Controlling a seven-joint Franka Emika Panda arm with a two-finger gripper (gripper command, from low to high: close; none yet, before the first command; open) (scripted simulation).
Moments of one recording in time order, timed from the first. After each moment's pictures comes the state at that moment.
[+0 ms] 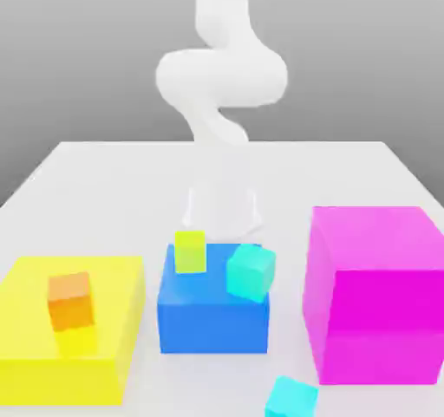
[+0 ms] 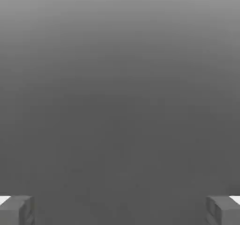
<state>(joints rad) -0.05 -0.71 0.06 -2.30 -0.05 2.32 0.87</state>
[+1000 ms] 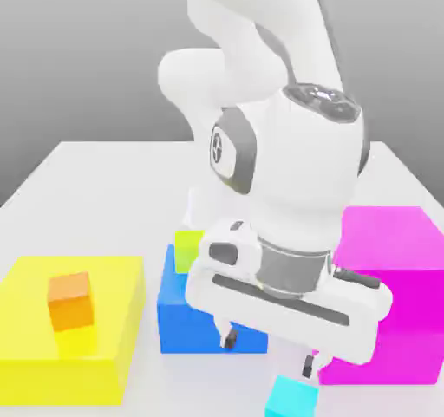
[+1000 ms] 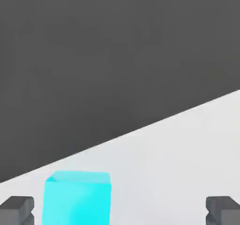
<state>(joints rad) -0.20 0.29 0.33 -2.34 -0.30 2.61 1.56</state>
